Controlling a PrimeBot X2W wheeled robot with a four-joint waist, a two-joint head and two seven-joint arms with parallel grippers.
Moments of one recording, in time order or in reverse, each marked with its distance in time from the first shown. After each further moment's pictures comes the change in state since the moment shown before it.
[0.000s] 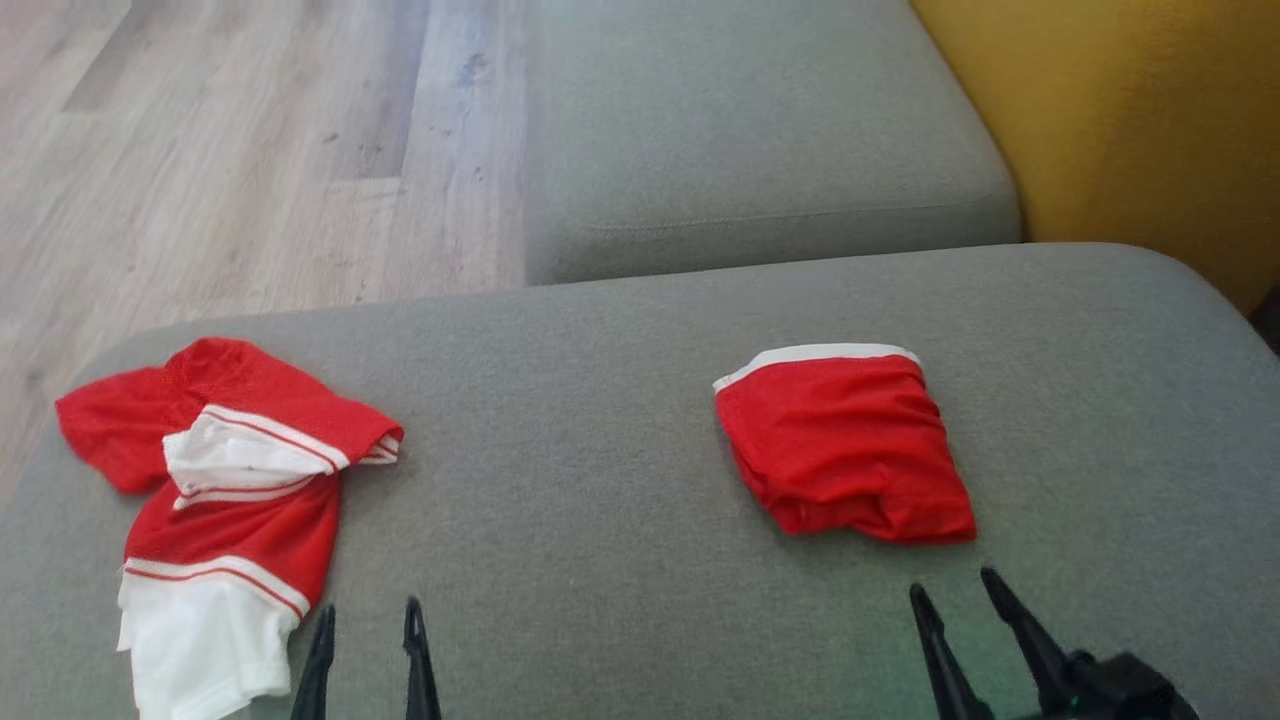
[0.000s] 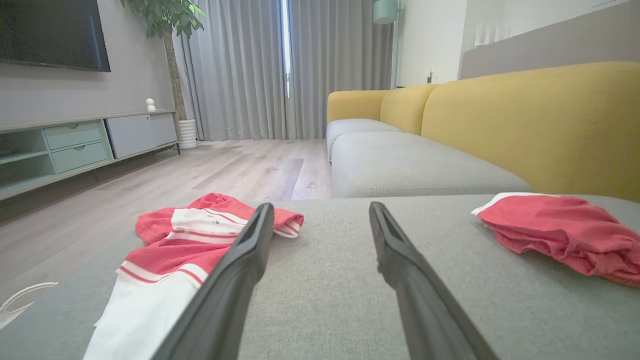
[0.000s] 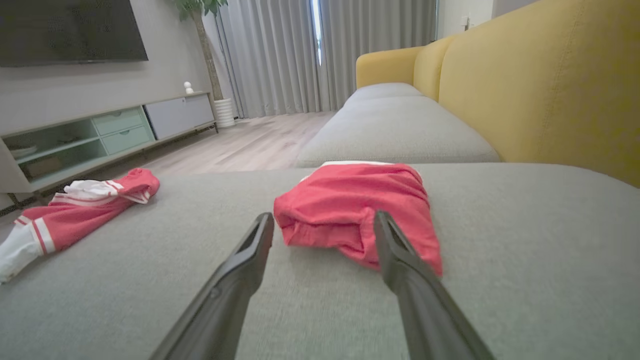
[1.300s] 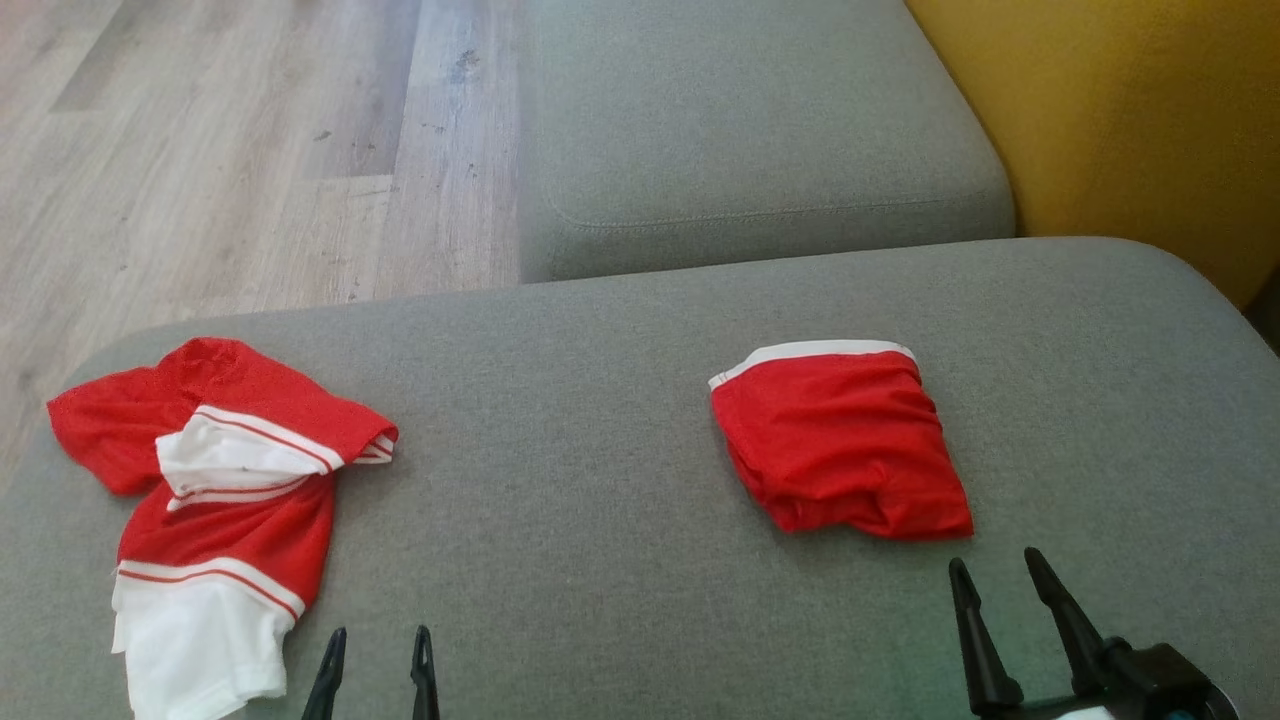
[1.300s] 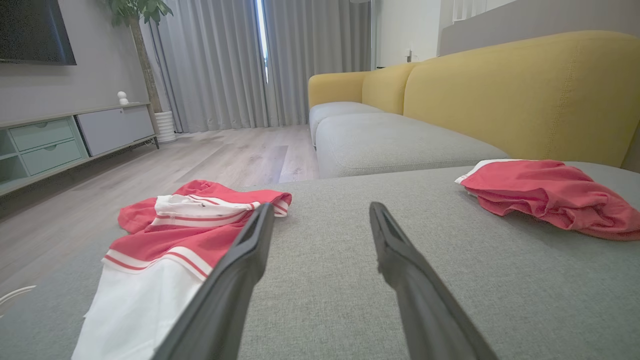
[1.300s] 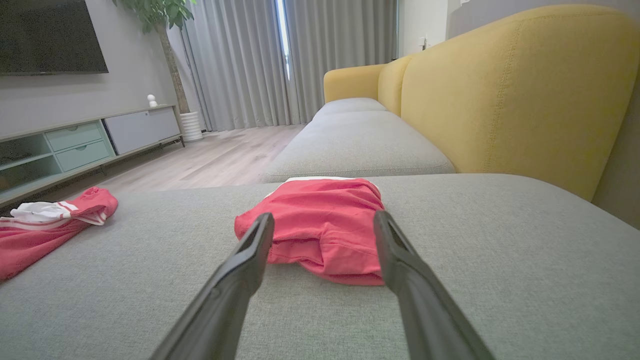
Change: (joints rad) left arm 0.044 0.000 0.051 0.029 0.066 -0.099 0.000; right arm 0.023 0.077 -0.132 -0.030 -0.092 0.000 0.000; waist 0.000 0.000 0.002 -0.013
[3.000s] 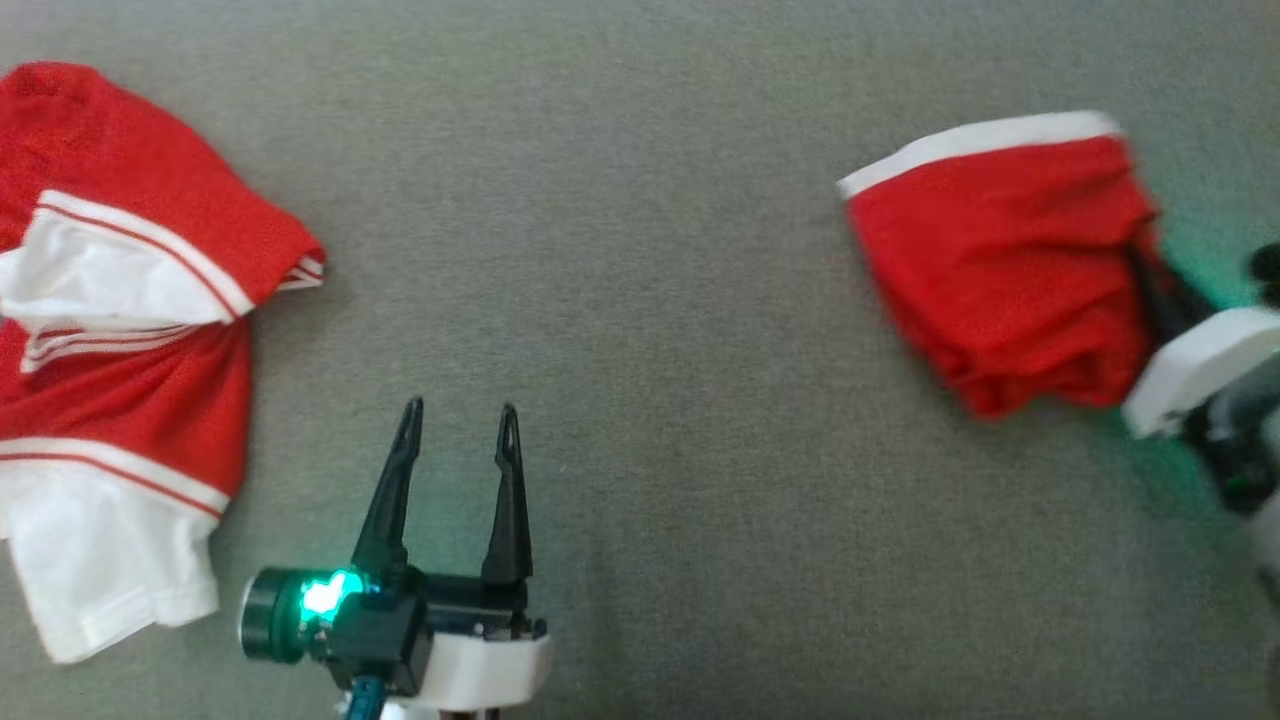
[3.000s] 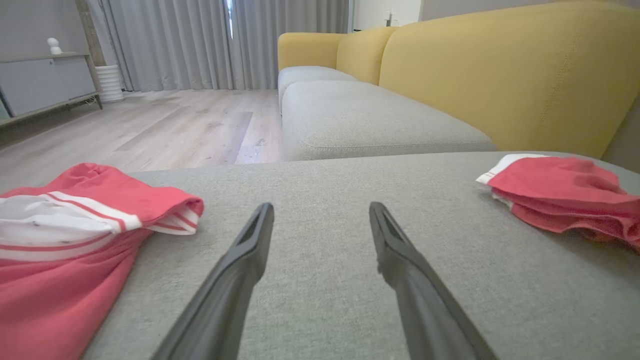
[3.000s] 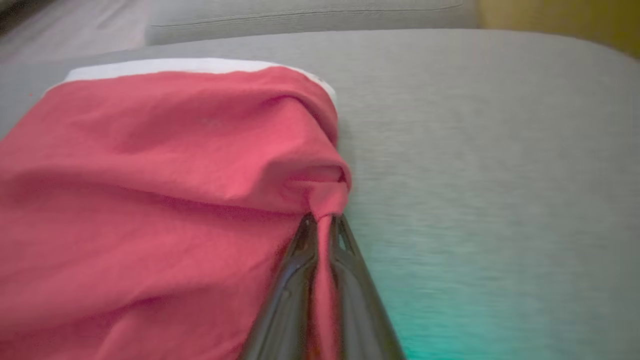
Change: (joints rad) left arm -0.305 -0.004 -0.193 -0.106 -0.026 0.092 0.000; right arm -0.776 -0.373 0.291 0.561 0.446 0.000 0.214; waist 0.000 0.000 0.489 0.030
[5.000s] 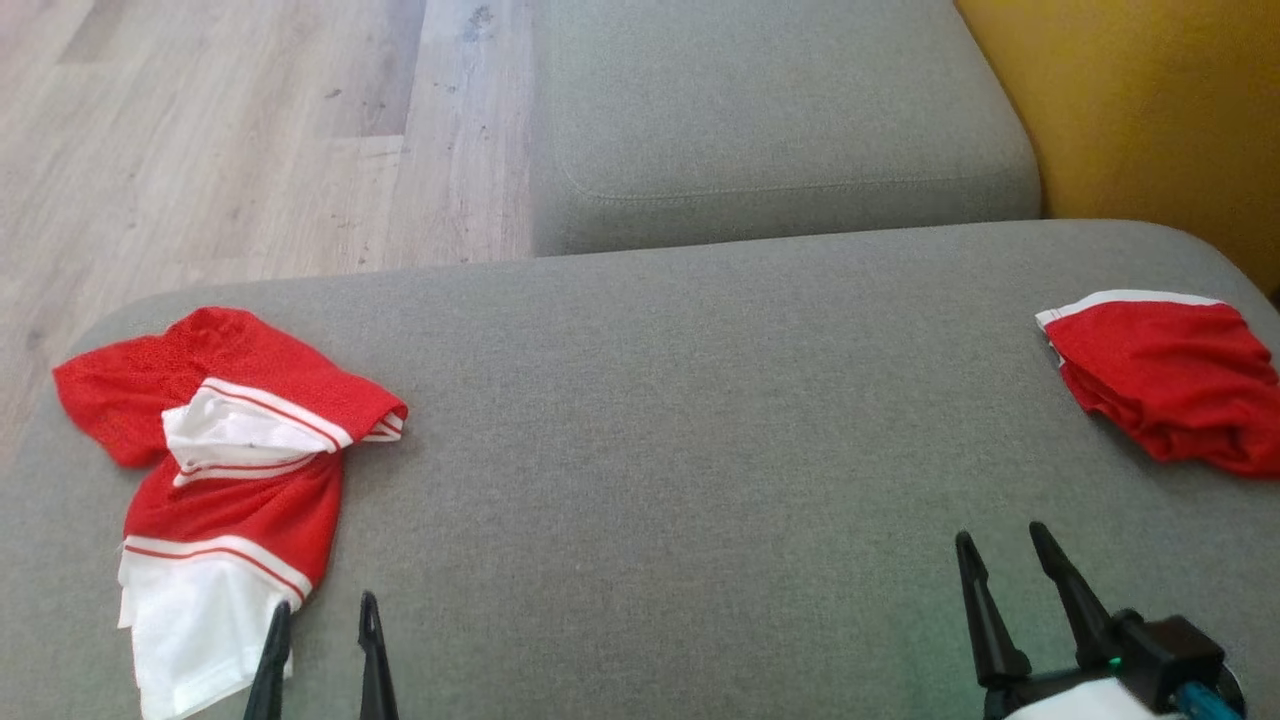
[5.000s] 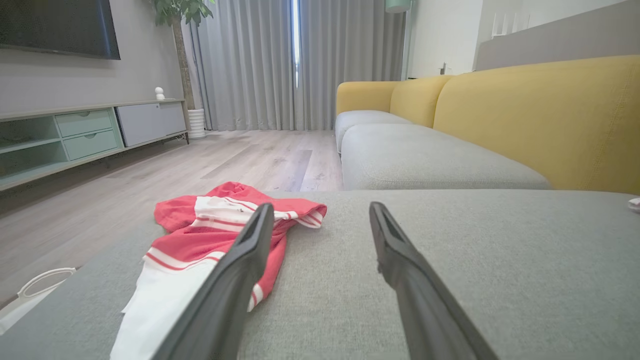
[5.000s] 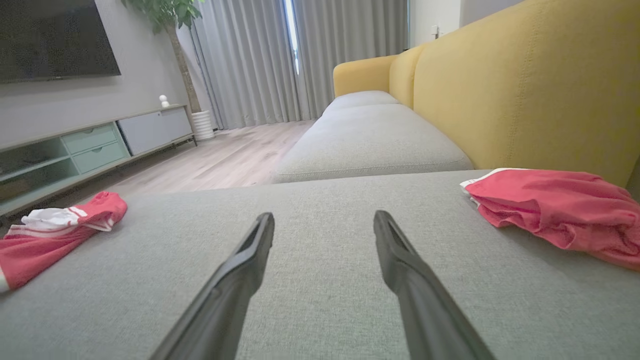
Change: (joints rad) left arm 0.273 0.001 0.263 0.064 -0.024 -0.094 0.000; right arm 0.718 0.331 -0.261 -0.534 -0.363 0.000 -0.214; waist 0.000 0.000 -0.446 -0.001
